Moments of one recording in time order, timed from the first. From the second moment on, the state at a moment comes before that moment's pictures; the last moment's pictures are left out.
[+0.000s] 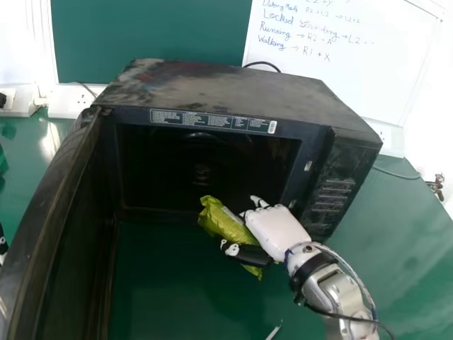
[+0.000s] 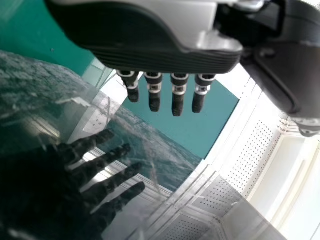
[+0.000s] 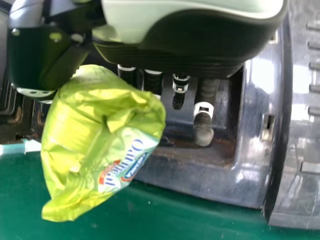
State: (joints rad) left arm 0.26 -0.06 0.28 -0.27 -0.70 -0.27 -0.43; right arm -0.52 -0.63 0.26 -0.05 -0.93 -0.15 0.34
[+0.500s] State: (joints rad) left arm 0.27 -0.06 0.28 -0.28 -0.70 -0.27 -0.43; right arm -0.59 -0.63 0.30 0.04 -0.95 -0.17 0.30
